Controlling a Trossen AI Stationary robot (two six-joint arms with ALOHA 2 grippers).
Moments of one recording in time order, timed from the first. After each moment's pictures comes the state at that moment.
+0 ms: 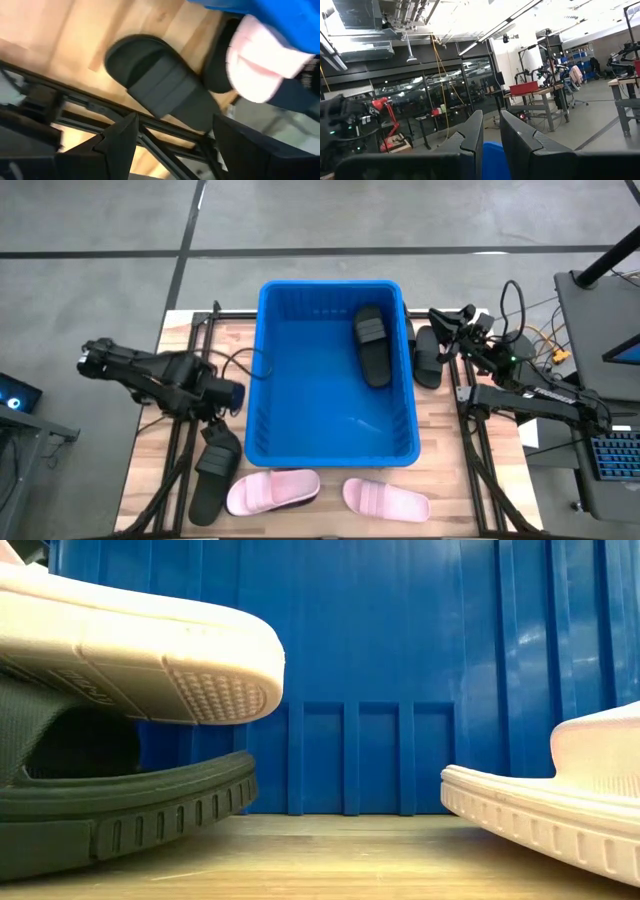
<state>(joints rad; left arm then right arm) -0.27 1.19 1.30 -1.57 0.28 -0.84 -0.39 0.44 0.47 0.33 0.19 0.17</state>
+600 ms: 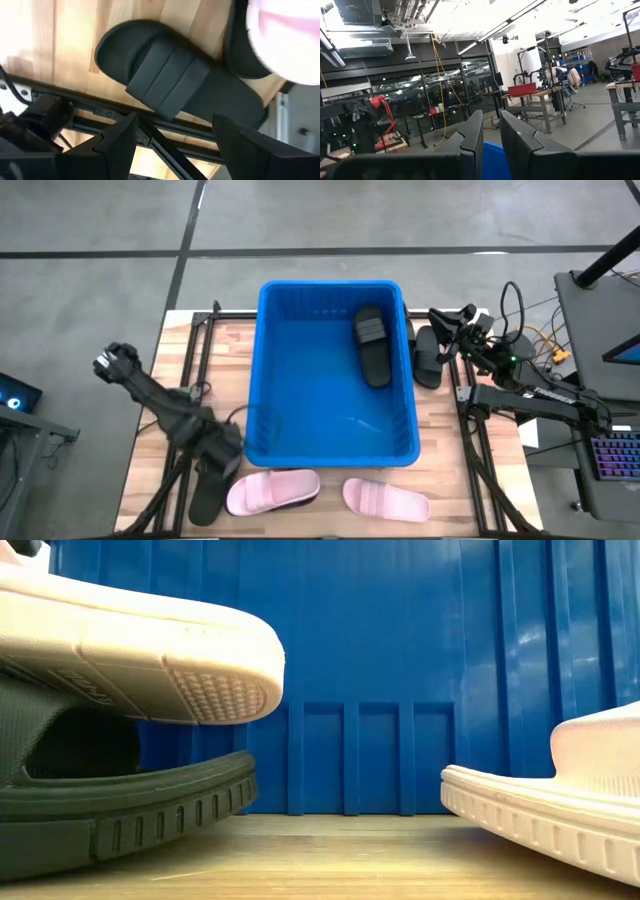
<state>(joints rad) -0.67 1.39 1.30 -1.50 0.13 -1.00 -0.39 0.44 0.47 0.33 0.19 0.15</state>
